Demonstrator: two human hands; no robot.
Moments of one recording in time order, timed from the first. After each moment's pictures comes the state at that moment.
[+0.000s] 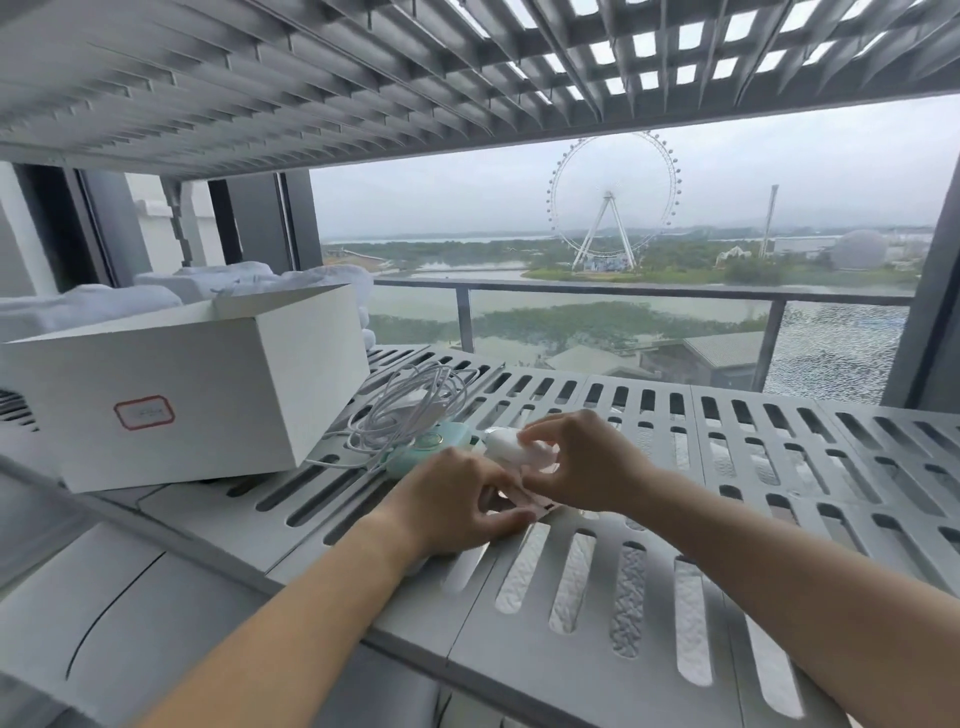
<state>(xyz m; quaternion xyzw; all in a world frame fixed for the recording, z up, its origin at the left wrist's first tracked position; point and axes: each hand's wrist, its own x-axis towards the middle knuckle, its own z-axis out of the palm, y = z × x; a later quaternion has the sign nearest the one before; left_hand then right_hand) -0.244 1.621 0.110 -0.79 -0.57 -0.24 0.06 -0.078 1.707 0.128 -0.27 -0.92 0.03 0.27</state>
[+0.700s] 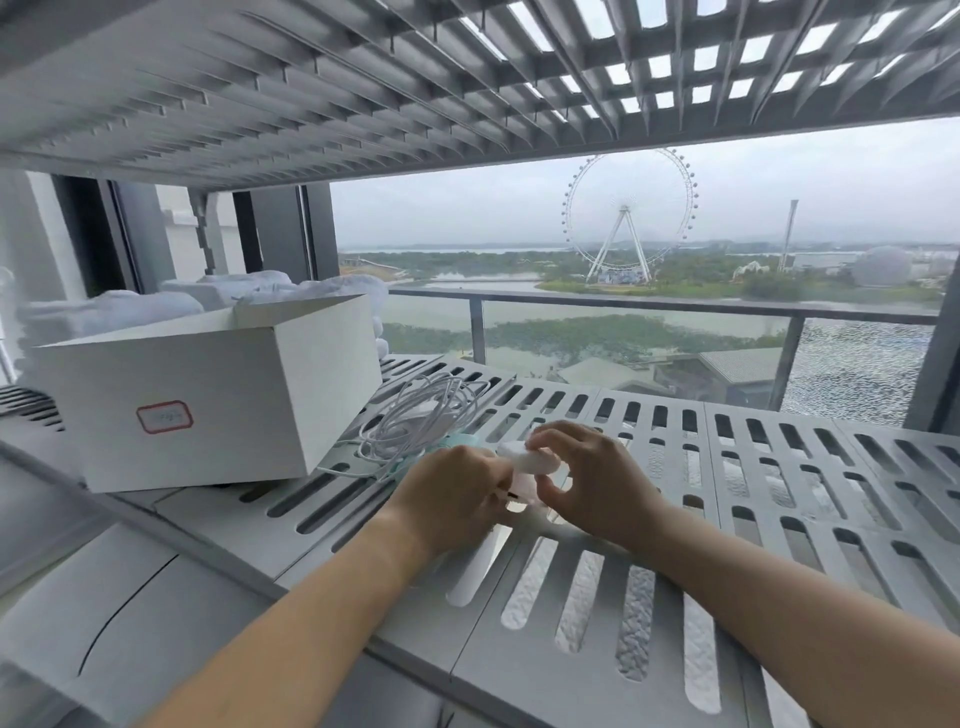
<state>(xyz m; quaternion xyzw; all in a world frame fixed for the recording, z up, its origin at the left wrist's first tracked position) -0.240 1.618 0.123 -0.76 -0.60 -0.18 0.16 -0.079 1.702 0.116 -0.22 -0.90 -0.01 0.38</state>
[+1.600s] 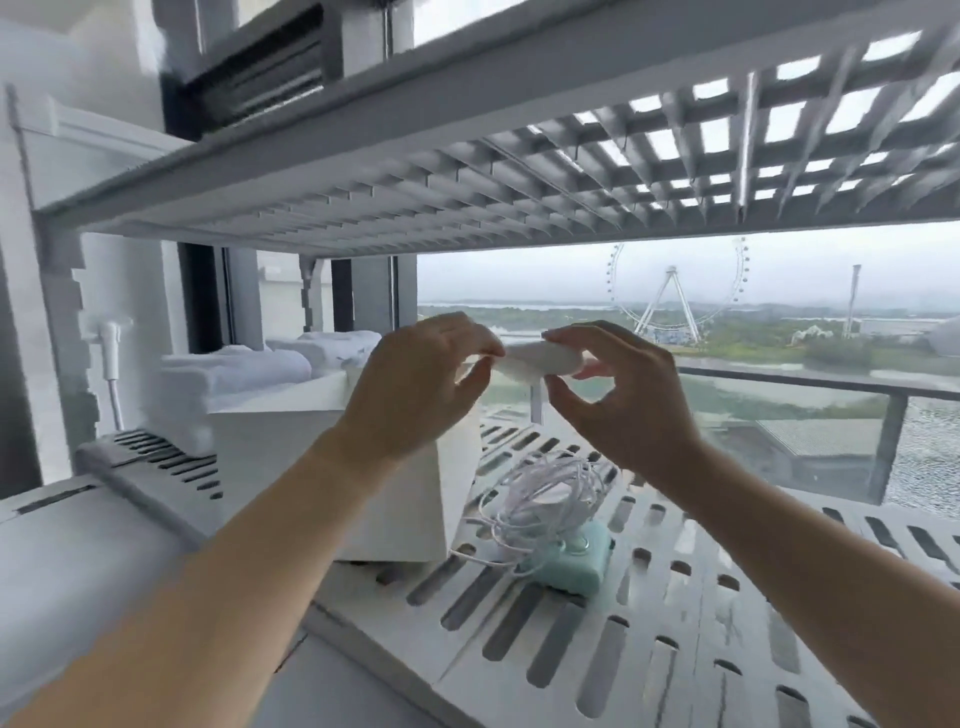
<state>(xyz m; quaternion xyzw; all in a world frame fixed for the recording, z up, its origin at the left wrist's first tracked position) -0.364 1.551 0.266 -0.67 -0.50 -0.38 0.40 -0.202 1.665 0.249 -0.06 -0.80 -0.01 0.59</state>
